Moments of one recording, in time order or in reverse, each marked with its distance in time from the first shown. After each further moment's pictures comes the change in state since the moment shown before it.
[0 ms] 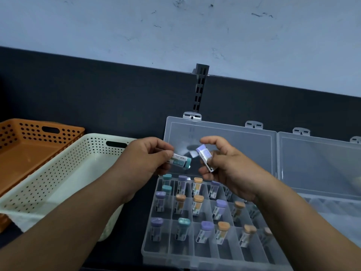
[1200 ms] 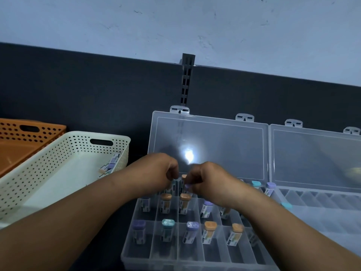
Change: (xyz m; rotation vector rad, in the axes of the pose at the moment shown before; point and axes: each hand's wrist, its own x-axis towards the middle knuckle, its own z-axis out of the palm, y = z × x) left_hand 0.037 -0.019 0.040 0.964 -0.406 0.128; right_hand 0.013 0.040 -0.013 -0.966 -0.061 -0.024
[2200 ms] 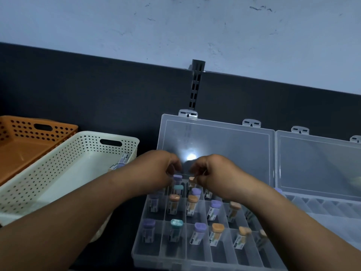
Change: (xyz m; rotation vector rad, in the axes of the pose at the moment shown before) left_hand -0.013 -0.012 -0.011 -0.019 0.088 0.006; right_hand -0.001 -0.023 -0.016 -0.095 0.061 -0.040
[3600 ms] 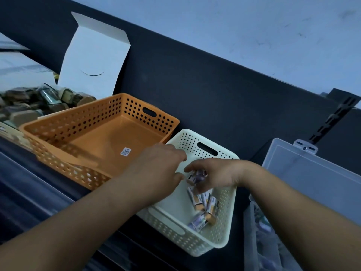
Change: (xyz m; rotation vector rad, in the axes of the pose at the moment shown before) left_hand -0.117 -0.165 -0.060 0.211 0.369 -0.206; right_hand 0.147 -0.174 0.097 -0.275 -0.683 -0.254
